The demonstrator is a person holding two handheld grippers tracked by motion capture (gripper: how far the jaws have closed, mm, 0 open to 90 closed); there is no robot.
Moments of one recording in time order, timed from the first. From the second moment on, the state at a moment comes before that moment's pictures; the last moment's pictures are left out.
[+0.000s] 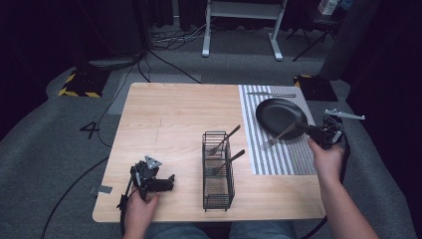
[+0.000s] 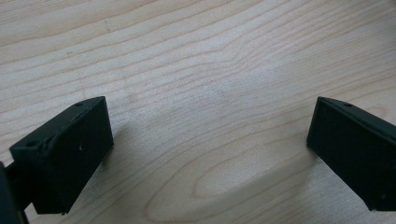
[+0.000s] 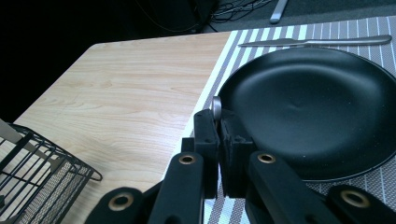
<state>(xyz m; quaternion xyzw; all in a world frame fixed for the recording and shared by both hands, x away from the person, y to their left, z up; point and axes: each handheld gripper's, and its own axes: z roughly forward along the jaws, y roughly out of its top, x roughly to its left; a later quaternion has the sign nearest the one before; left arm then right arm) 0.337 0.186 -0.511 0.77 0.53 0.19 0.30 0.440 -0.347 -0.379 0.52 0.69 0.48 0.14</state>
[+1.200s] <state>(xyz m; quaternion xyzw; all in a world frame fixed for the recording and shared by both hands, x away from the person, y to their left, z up) 0.337 0.186 -0.511 0.77 0.53 0.19 0.30 0.449 -0.368 -0.389 0.56 0.68 0.46 0.11</state>
